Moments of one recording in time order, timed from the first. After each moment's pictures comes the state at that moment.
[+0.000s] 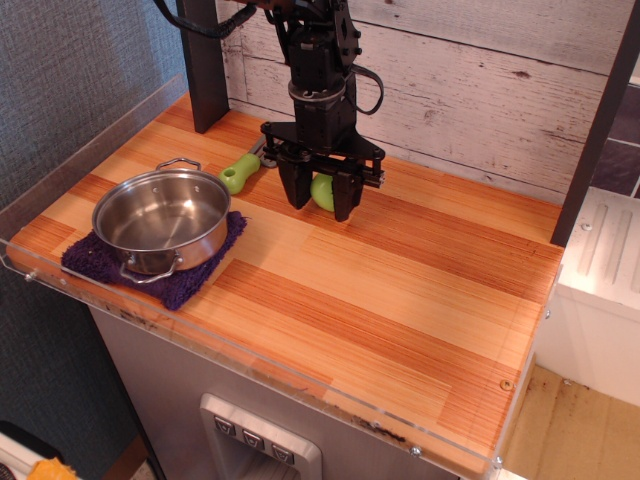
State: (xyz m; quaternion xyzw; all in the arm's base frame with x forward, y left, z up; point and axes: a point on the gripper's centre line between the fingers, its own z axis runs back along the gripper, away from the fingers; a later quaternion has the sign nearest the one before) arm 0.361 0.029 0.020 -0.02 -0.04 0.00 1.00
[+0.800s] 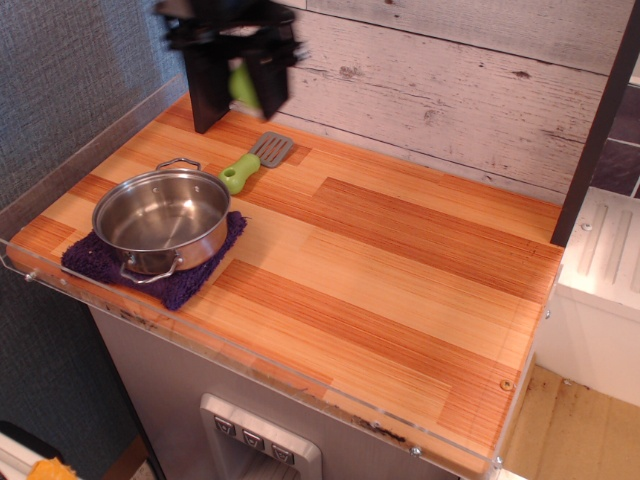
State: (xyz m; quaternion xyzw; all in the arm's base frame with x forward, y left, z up) arm 0.293 0.071 0.140 -0.05 -0.11 0.01 0.99
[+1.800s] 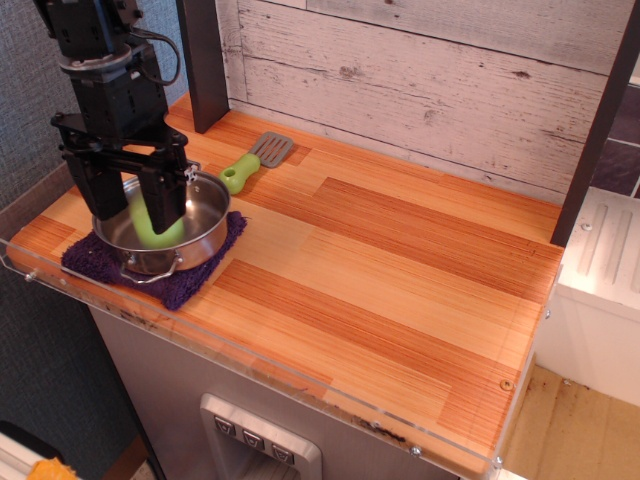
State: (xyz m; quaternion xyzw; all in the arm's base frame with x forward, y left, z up) arm 0.236 0.111 0.076 -0.04 0.02 0.02 1.00
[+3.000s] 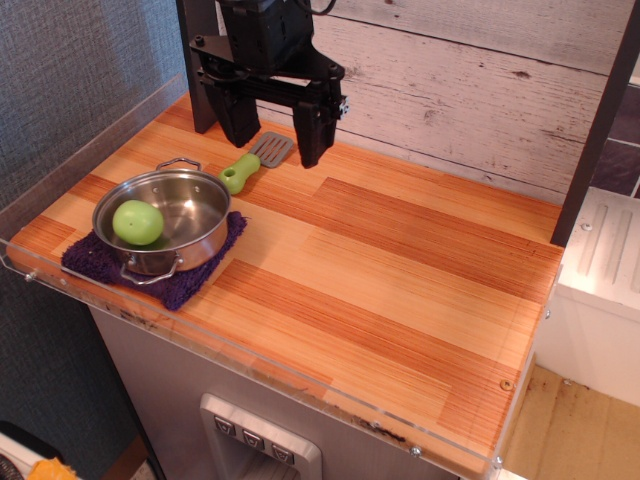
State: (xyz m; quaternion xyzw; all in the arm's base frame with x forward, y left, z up) arm 0.301 0.034 0.118 -0.02 -0.09 -0.02 1.00
